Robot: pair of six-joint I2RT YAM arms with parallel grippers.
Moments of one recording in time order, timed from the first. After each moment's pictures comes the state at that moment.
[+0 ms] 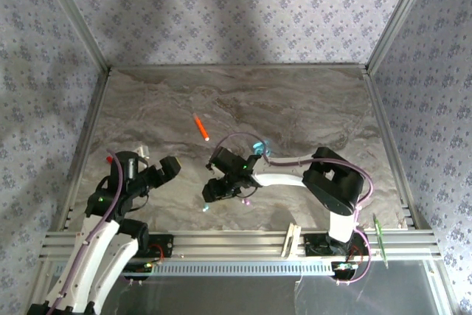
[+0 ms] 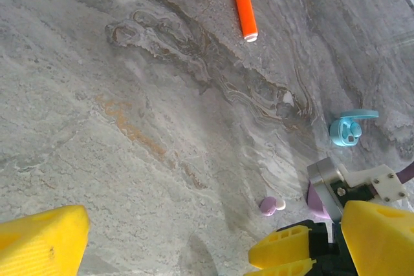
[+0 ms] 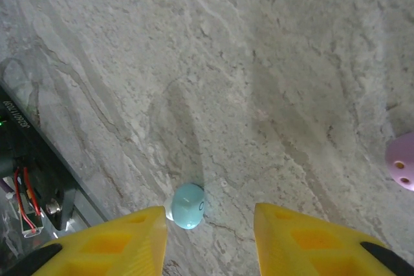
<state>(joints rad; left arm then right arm) -0.24 0.54 0.51 -0.73 0.21 -0.73 1.06 1.83 1.05 -0.25 -0.41 0.71</state>
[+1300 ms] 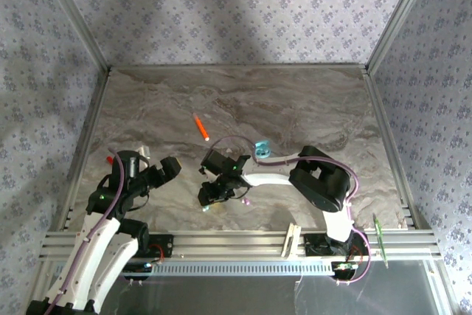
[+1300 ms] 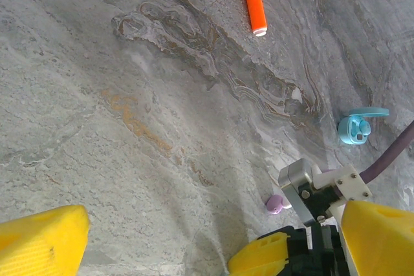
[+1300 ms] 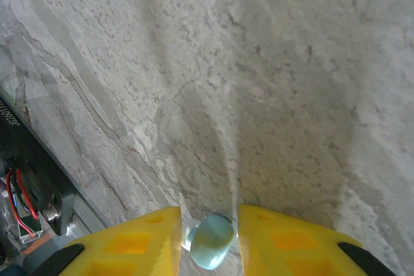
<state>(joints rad) -0.24 0.56 0.51 -0.74 0.21 -0.73 1.09 1.94 1.16 -0.30 -0.44 0.73</state>
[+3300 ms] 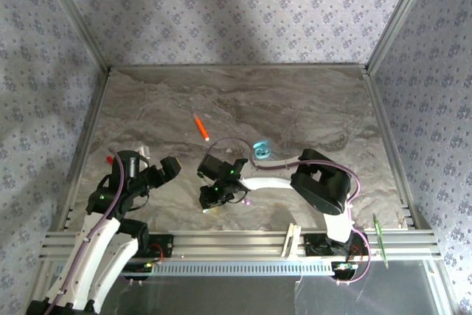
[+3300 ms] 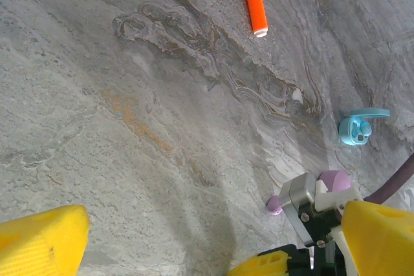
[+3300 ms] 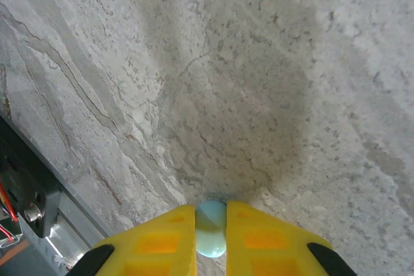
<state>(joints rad) -0.24 0.56 0.51 -0.74 0.21 -0.73 1.13 1.91 1.16 -0.35 -0.35 0.73</state>
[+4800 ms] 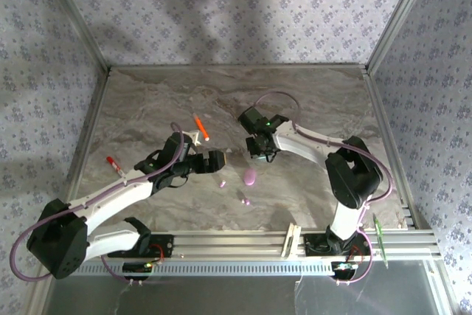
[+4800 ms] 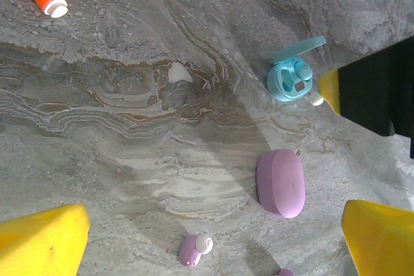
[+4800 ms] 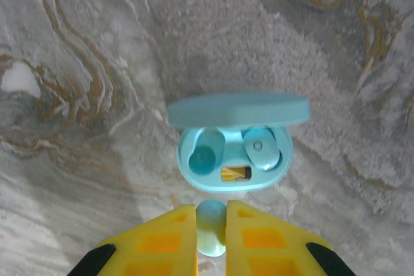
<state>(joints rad) -0.66 1.13 0.59 -0.18 0.14 -0.68 0.72 1.78 1.28 -0.77 0.19 0.48</state>
